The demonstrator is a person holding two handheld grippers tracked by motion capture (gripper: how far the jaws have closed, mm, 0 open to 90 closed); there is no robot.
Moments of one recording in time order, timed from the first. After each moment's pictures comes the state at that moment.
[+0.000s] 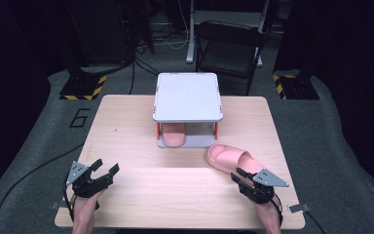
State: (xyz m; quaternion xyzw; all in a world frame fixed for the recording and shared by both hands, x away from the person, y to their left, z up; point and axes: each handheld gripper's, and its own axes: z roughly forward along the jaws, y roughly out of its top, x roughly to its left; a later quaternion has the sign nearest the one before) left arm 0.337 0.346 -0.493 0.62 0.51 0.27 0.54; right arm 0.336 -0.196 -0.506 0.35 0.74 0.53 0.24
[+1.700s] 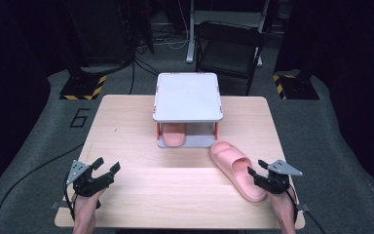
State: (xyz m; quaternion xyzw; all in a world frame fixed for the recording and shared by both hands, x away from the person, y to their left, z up) left arm 0.337 0.343 -0.486 0.61 0.51 0.27 0.54; right arm 0.374 -0.248 -0.507 0.42 0.74 0.45 0.27
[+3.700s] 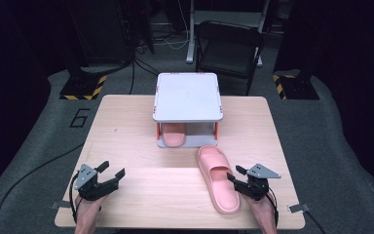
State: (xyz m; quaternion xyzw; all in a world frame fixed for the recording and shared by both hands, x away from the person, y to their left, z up) left arm 0.334 0.331 -0.500 0.67 0.44 0.28 0.52; right arm 0.359 -0.187 -0.514 0.40 0.75 0.48 0.21
